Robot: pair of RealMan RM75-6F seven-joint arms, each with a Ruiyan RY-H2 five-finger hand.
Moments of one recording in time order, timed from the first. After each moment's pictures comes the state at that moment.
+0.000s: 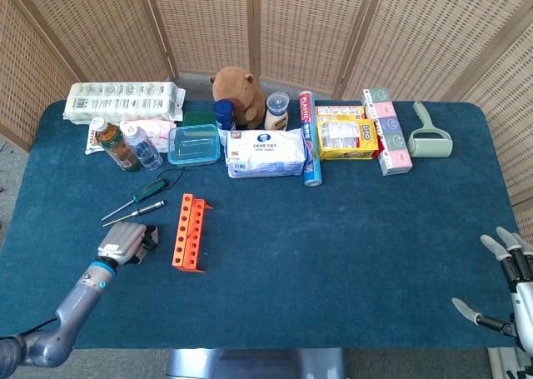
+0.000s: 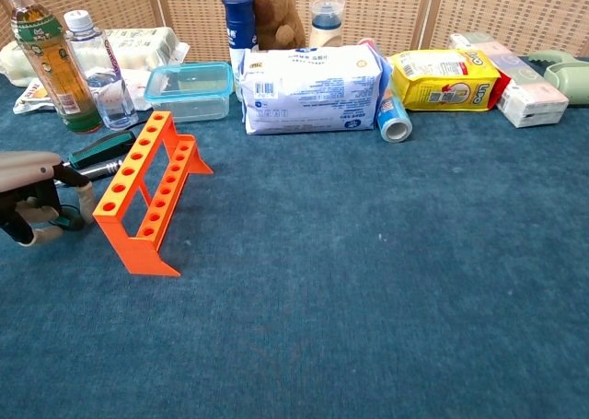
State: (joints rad) left arm -0.55 -1.38 -0.02 -1.54 1.09 0.90 0.24; right arm -0.08 -0.90 0.02 -1.91 -1.64 1.66 0.10
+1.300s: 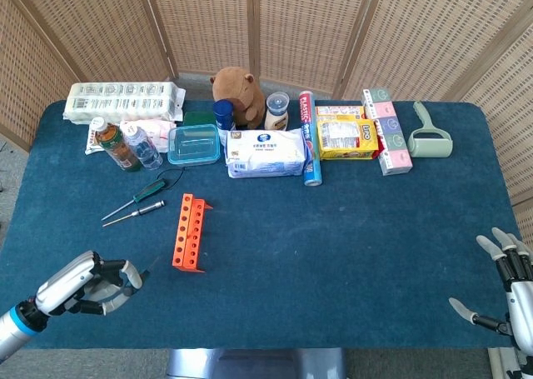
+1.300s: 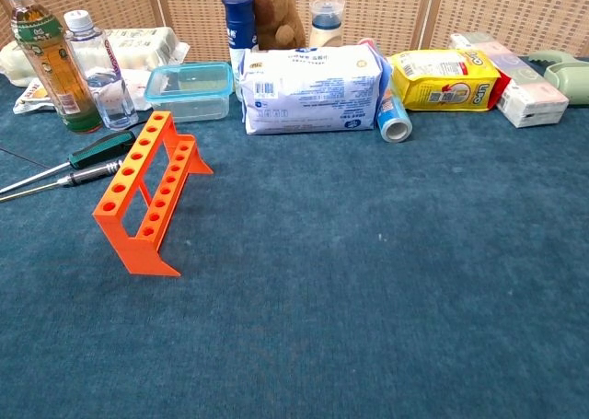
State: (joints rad) left arm -0.41 -0.93 0.17 -1.68 2.04 1.48 -0.98; right arm -0.07 -0.91 0.02 -1.92 -1.64 1.65 0.07
